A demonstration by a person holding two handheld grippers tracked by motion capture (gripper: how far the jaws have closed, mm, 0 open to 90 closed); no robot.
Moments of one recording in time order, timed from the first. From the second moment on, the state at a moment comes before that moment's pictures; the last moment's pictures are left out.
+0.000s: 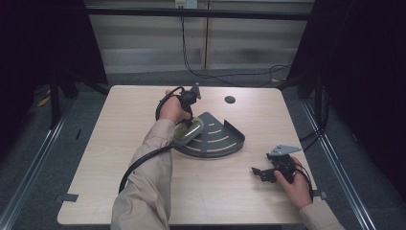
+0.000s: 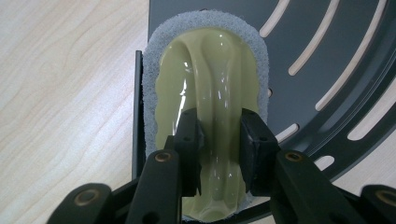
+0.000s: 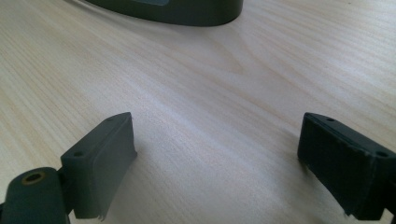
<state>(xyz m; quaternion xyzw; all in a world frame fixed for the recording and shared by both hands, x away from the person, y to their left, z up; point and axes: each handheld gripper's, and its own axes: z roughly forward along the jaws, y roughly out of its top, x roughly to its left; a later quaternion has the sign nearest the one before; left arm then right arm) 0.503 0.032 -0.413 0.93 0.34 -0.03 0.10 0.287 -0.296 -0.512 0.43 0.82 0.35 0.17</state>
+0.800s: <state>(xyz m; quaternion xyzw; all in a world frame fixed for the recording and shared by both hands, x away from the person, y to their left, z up) 0.503 0.035 -0.428 0.93 0.36 -0.03 0.10 0.287 -0.296 -0.512 0.43 0.82 0.35 0.17</state>
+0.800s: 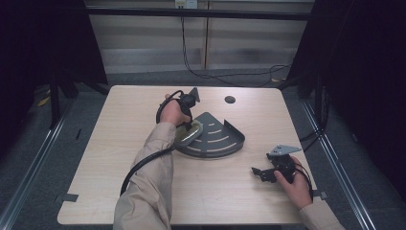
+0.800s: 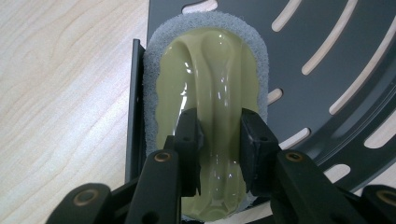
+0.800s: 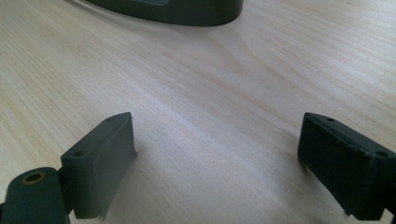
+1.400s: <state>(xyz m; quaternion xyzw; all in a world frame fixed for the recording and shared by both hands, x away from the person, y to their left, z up) 0.502 0.035 -0.431 0.93 0.36 -0.03 0.10 0.287 -0.296 -0.512 0.43 0.82 0.35 0.17</state>
